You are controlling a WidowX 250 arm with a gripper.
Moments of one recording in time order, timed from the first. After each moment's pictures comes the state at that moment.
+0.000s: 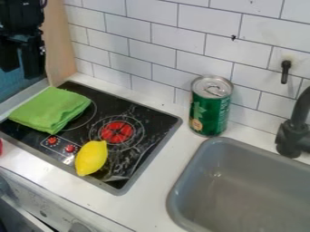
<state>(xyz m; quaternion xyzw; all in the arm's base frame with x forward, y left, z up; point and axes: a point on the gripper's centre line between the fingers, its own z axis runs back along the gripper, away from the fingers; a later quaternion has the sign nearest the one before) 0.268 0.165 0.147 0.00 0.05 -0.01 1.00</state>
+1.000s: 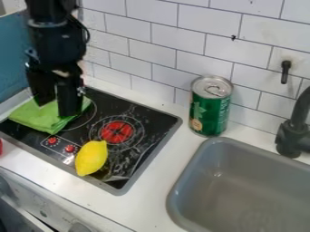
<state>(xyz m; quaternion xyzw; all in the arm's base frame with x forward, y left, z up) 0.242 0.078 0.129 0.00 0.04 -0.09 1.00</state>
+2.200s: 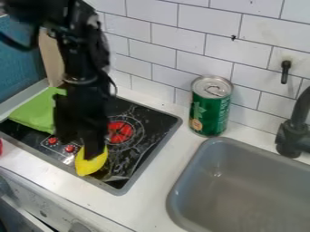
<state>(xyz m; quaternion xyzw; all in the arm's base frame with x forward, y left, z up) 0.247 0.051 0.066 0.03 0.05 -0.08 1.00</state>
